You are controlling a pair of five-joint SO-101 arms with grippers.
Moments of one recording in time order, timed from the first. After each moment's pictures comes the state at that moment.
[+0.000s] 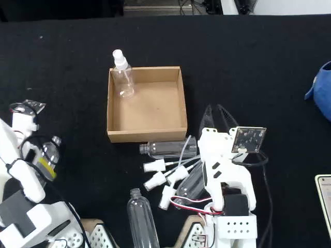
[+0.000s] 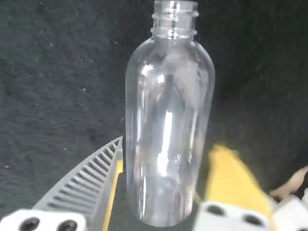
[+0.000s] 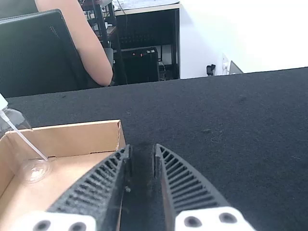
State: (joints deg) left arm -46.0 -10.7 33.3 73.5 -61.0; right arm -0.2 -103.0 96.7 27.2 -7.3
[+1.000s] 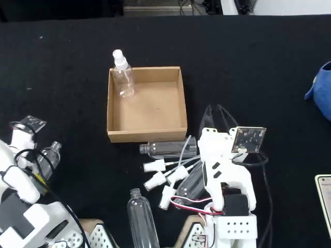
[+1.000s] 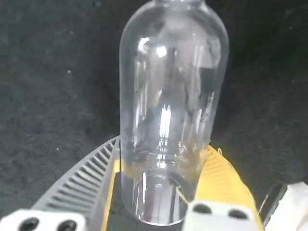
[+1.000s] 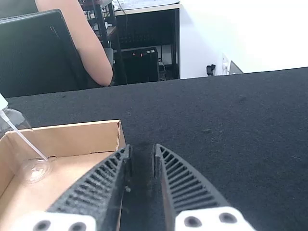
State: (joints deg) left arm -53.4 -10.9 42.9 63.6 -73.6; right arm -0.2 -103.0 96.7 27.2 -7.3
